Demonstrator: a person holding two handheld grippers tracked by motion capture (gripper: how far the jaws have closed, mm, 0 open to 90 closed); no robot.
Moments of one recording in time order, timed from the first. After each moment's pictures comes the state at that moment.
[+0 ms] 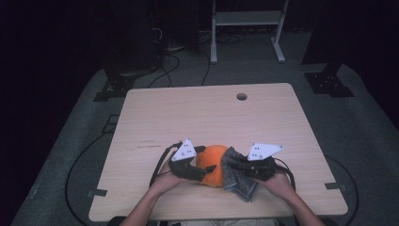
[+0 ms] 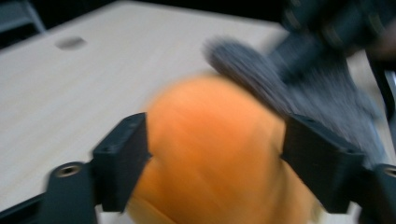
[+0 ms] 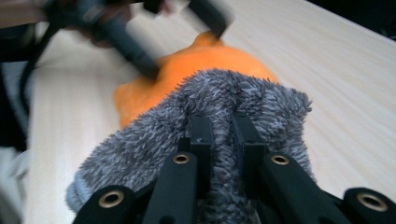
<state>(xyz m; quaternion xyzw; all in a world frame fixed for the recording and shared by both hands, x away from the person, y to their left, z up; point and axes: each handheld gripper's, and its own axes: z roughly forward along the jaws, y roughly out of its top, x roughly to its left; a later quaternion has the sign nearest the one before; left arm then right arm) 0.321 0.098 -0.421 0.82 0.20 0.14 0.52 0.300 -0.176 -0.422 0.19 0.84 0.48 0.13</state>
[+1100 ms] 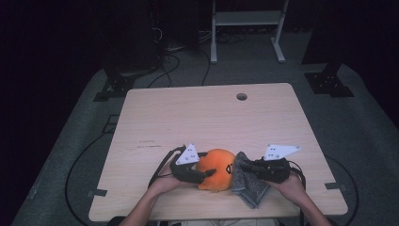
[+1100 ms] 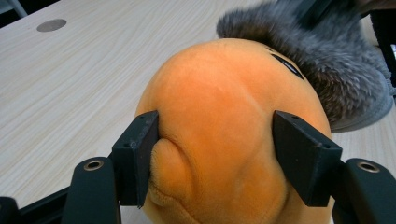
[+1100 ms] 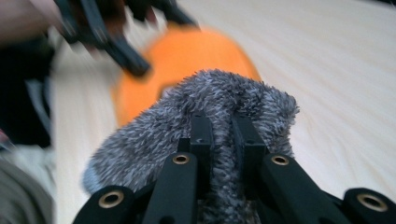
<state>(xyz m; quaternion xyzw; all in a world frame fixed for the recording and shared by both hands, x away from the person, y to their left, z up) 0.314 0.095 -0.433 0.86 0.15 0.13 0.47 0.299 -0.214 -0.425 0.23 0.83 0.51 0.08</state>
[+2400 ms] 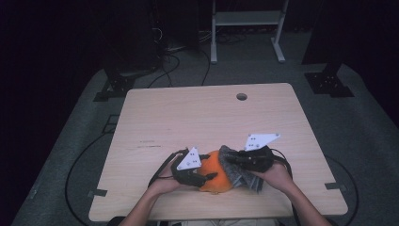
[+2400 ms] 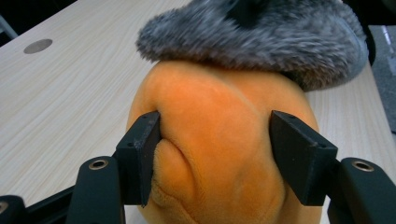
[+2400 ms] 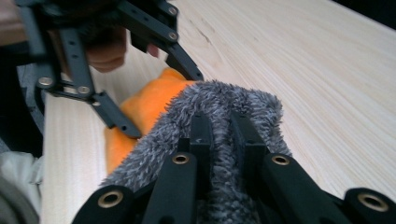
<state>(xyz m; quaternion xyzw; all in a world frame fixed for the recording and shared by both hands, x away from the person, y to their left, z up) 0.308 0.095 -0.432 0.86 0.11 0.13 0.48 0.321 -0.166 -0.400 0.19 0.86 0.47 0.10</state>
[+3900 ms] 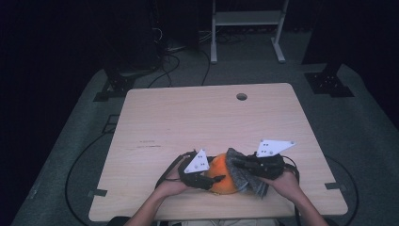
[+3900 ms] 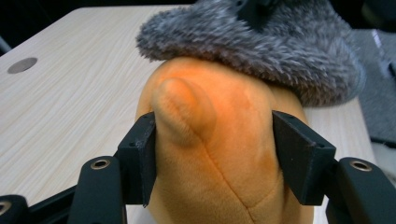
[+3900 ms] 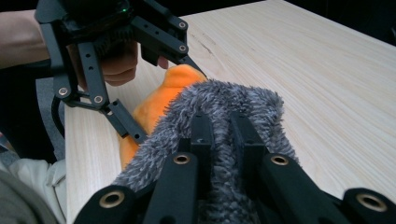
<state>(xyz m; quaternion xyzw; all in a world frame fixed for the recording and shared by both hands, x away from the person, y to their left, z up) 0.299 0.078 -0.426 0.86 0.10 0.13 0.48 0.298 -0.188 -0.398 0.21 0.83 0.50 0.10</state>
